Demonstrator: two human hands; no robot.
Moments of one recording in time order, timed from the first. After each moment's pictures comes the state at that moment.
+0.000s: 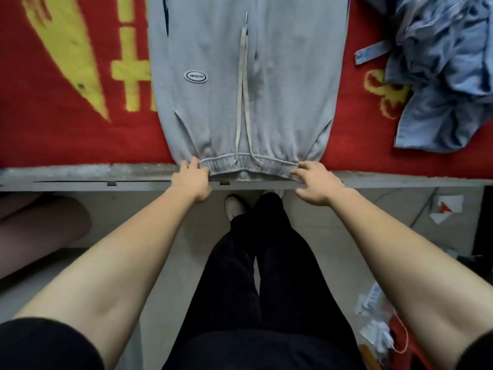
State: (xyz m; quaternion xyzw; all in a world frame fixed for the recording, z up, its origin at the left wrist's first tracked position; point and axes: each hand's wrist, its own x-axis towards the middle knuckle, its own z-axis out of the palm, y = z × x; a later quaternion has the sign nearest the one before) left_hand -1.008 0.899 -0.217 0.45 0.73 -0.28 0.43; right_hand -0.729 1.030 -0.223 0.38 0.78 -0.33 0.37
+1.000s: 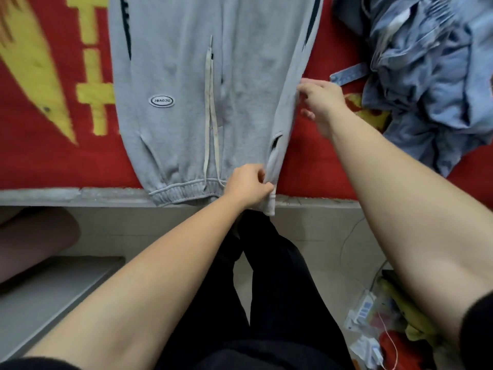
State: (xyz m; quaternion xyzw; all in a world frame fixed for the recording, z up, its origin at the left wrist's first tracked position) left_hand -0.859 1.033 -0.218 0.35 0.79 0.03 0.51; right_hand -0.778 1.229 -0.227 0.67 0.40 -0.61 -0.11
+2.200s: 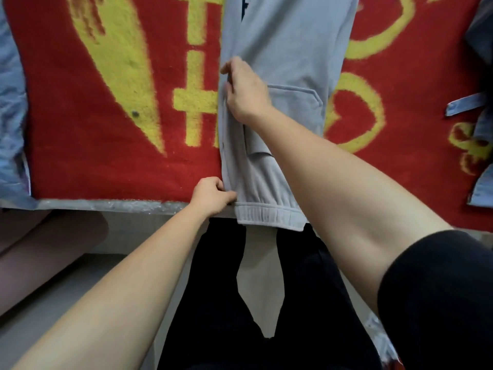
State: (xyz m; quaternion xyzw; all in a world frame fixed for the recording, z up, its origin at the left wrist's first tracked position) left_hand -1.150 0.913 -0.248 0.15 0.82 0.09 0.55; right_hand -1.137 1.117 -0.251 0.45 0.80 -0.41 0.03
